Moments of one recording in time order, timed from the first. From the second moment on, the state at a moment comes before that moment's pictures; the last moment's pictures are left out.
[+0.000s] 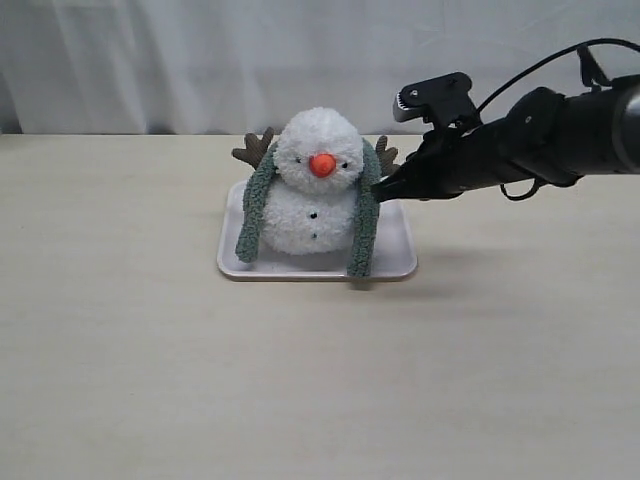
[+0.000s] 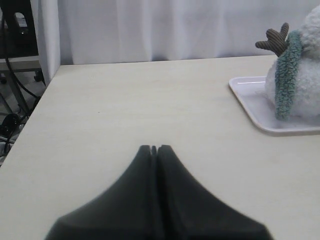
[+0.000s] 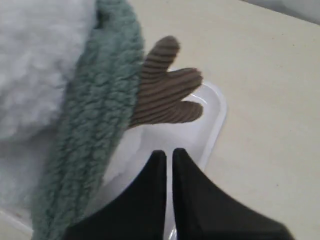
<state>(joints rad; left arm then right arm) -0.07 0.00 0.00 0.00 0.34 0.04 0.27 1.93 -1.22 0.60 0.18 -0.72</state>
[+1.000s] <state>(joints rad) -0.07 0.00 0.00 0.00 0.33 0.04 0.18 2.10 -1.37 1.46 0.61 -1.45</state>
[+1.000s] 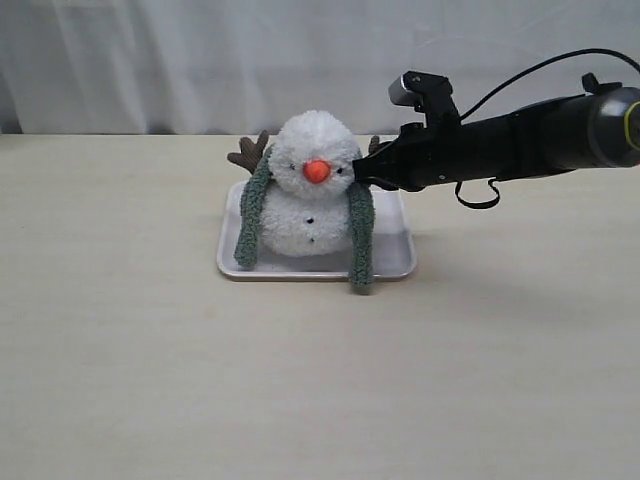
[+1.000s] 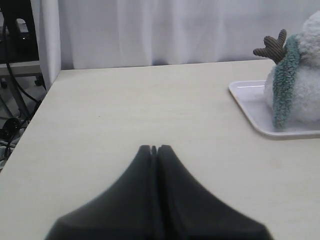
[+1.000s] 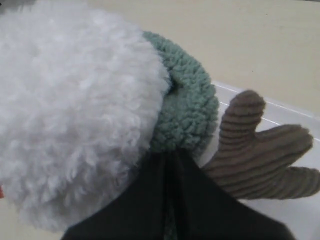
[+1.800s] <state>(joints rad) -0.07 0.00 0.00 0.00 0.33 0.04 0.18 2.08 -1.37 1.47 0.51 -1.46</state>
